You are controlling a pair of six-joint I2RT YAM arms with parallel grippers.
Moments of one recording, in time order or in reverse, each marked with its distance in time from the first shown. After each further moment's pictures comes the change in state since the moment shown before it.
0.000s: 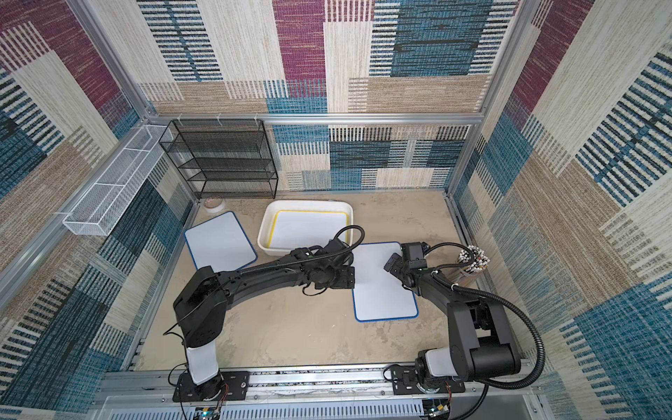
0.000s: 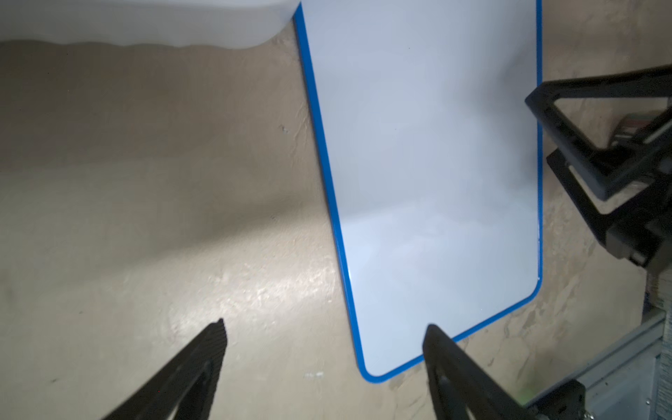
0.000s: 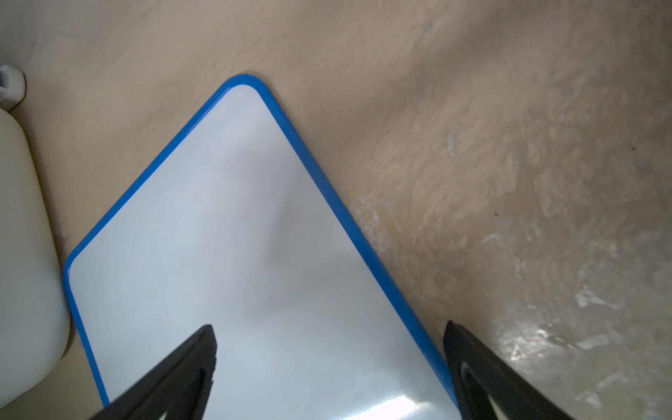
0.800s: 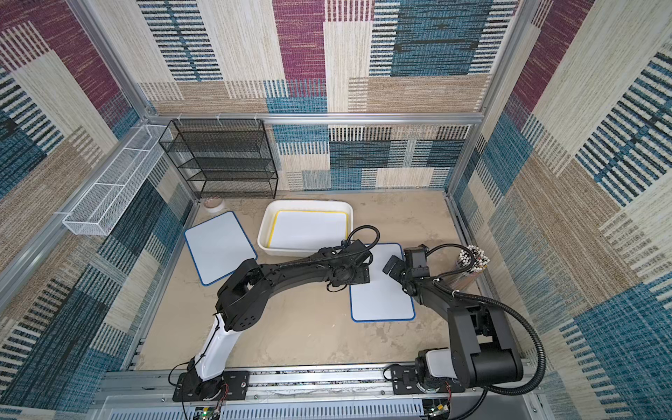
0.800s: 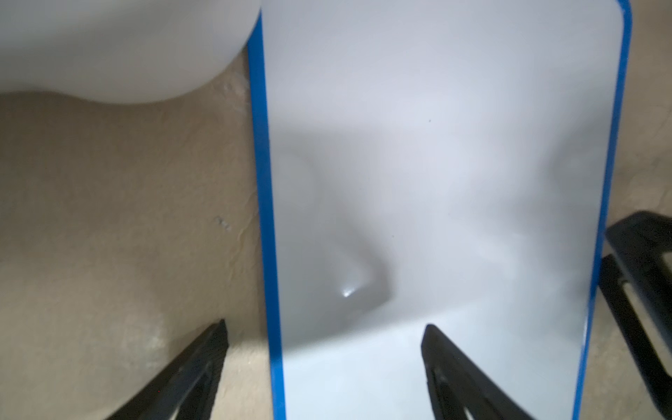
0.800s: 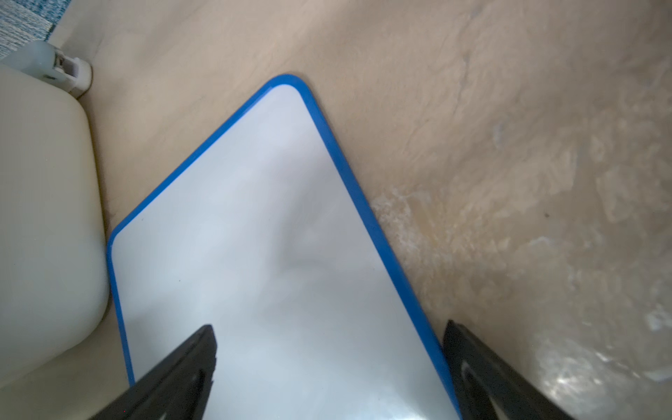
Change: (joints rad) left arm -0.015 0.276 0.230 0.022 -0.064 -0.095; right arm -0.008 -0.038 -0.110 0.161 -0.105 -0.032
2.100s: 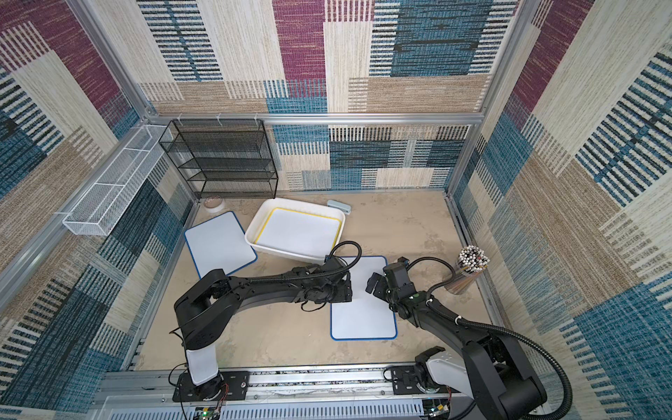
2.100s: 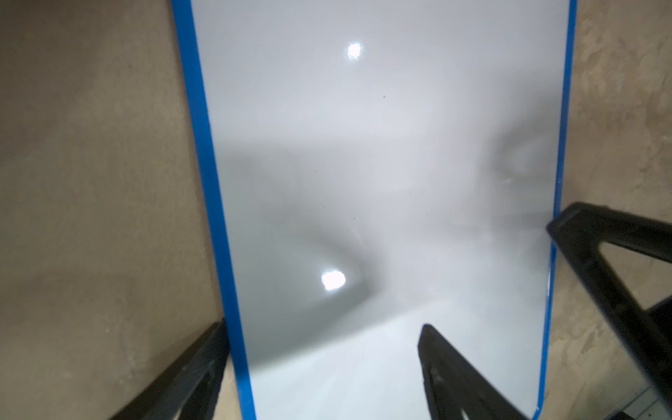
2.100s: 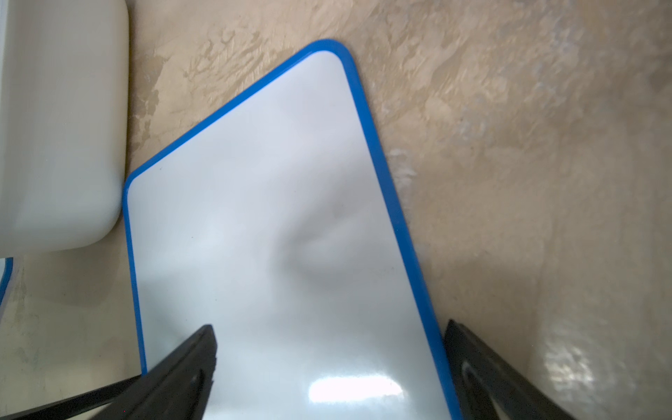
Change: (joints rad) left arm -0.020 -0.296 -0.496 0.223 0.078 0.031; right arm 0.297 -0.175 -0.096 -0.113 0.051 0.107
